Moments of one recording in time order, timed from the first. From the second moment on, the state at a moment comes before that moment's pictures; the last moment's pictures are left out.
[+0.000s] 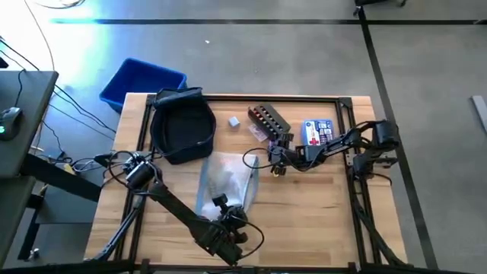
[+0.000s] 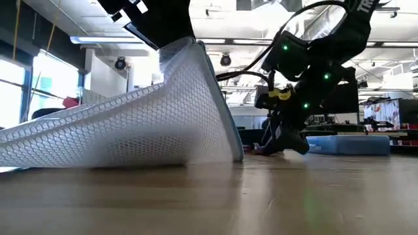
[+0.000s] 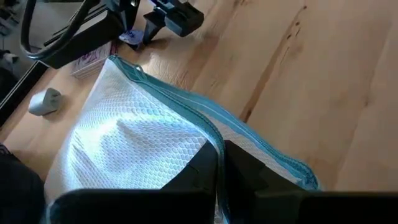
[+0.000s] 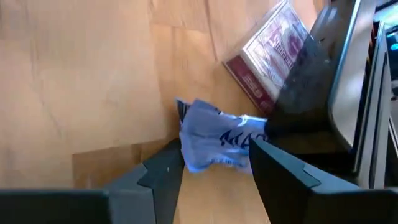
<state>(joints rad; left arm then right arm) -0.65 2.21 1.79 -1.04 -0.93 -0.96 -0.03 1.76 0.68 0.09 0.55 -0.18</state>
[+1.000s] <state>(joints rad) -0.65 2.21 1.79 -1.04 -0.93 -0.96 0.14 1.35 0.68 -0.28 0.30 0.05</state>
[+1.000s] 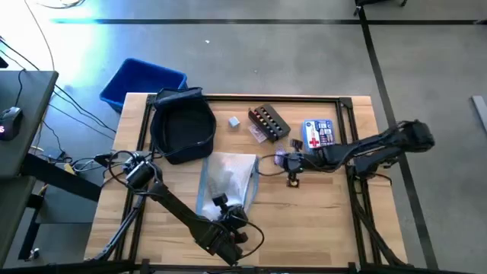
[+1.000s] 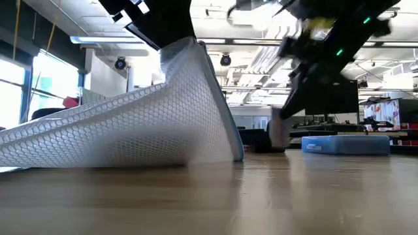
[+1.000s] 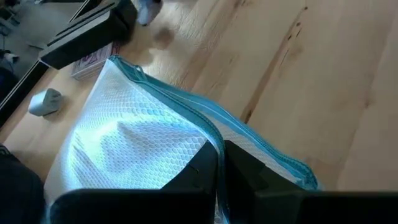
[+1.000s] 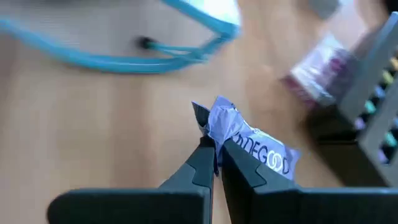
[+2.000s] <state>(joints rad) -0.72 2.21 1.79 -1.10 -0.93 -0.87 0.36 1.79 0.84 0.55 0.11 -0.36</state>
